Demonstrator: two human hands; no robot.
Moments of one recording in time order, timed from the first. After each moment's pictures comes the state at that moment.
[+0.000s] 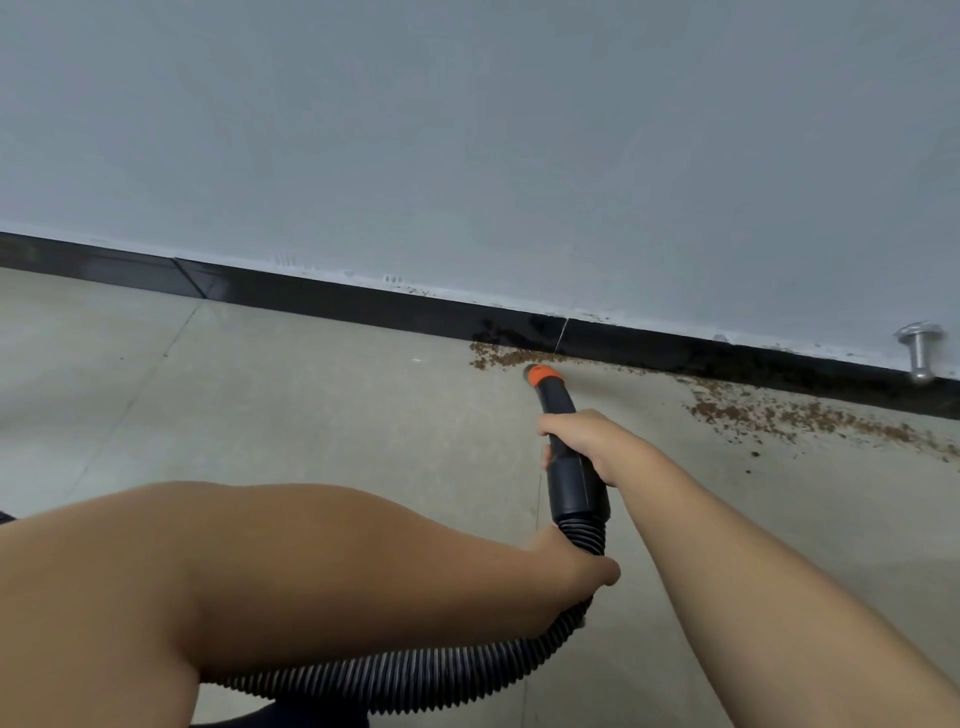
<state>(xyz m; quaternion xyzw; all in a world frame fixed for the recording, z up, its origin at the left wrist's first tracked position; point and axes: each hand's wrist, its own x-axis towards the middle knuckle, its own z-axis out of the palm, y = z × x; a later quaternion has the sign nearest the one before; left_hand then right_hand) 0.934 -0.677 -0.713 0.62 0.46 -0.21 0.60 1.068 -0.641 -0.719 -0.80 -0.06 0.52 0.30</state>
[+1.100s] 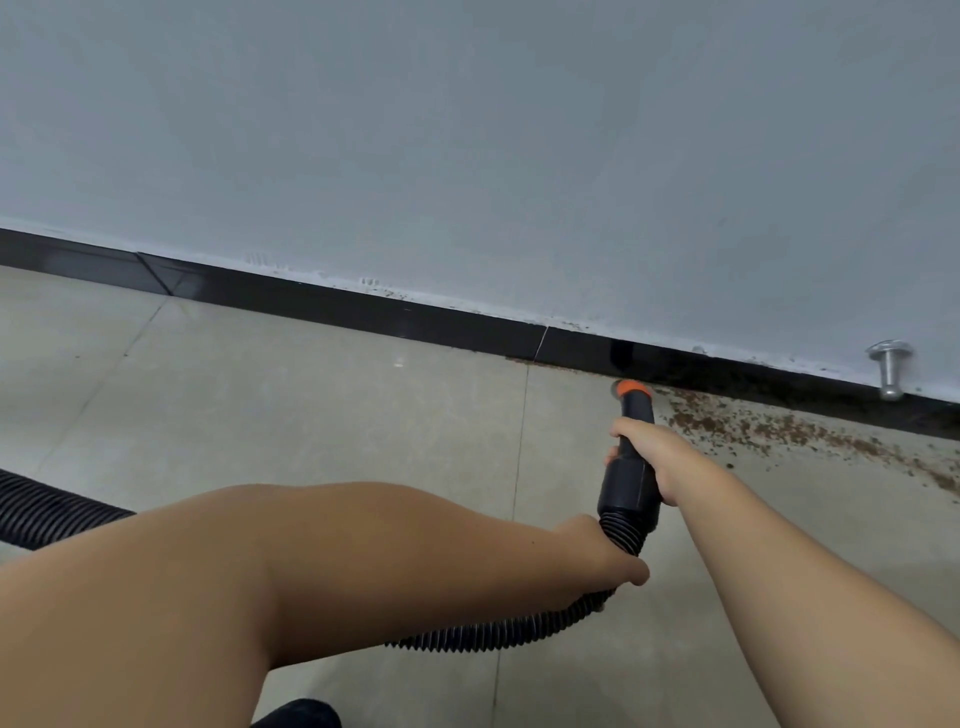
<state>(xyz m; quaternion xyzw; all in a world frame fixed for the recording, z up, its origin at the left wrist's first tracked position) 0.989 -0.682 -0.709 0.61 0.37 -0.26 0.65 1.139 -0.694 -0.725 -0.78 0.12 0.45 0.42</state>
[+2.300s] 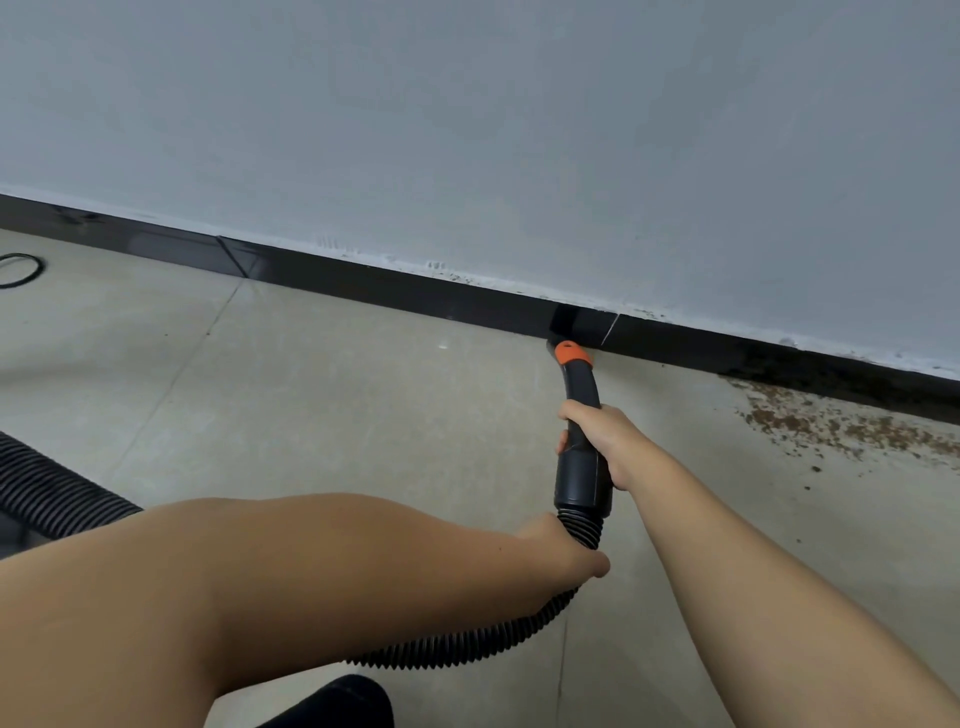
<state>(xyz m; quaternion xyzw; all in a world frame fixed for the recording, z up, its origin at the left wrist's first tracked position) 0.916 -0.636 -0.746 0.57 0.46 -0.19 0.65 1.055 -0.616 -0.748 -0.73 0.00 0.53 0.43</state>
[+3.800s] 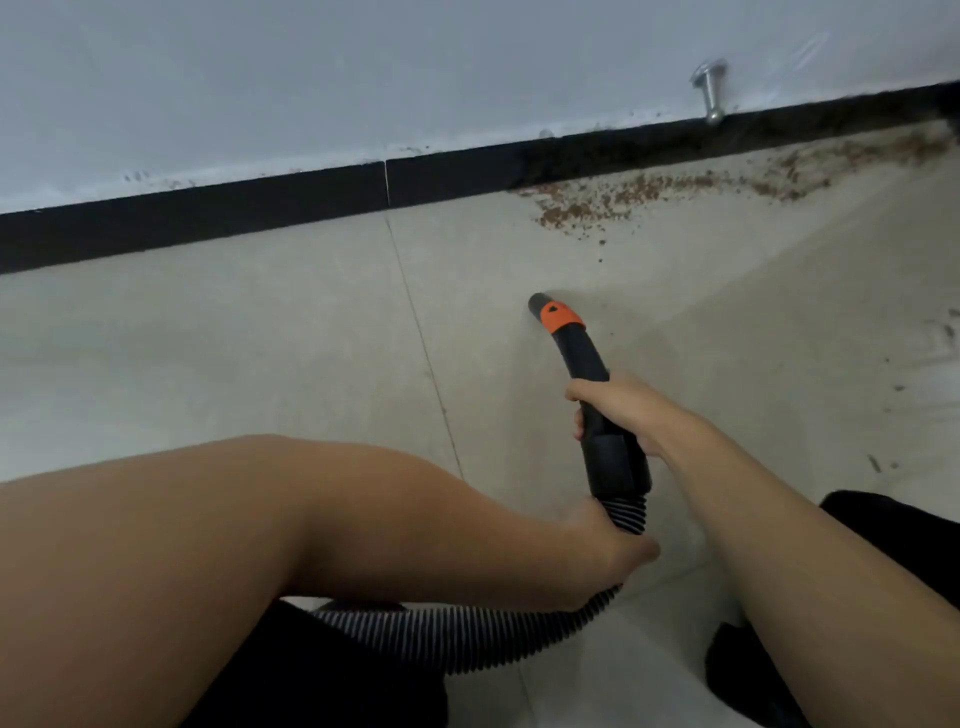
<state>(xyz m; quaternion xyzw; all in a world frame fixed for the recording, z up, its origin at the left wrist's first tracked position) 0.899 -0.807 -0.724 0.63 0.23 -0.40 0.62 1.027 -0.842 -0.728 -0.79 0.15 0.44 0.40</state>
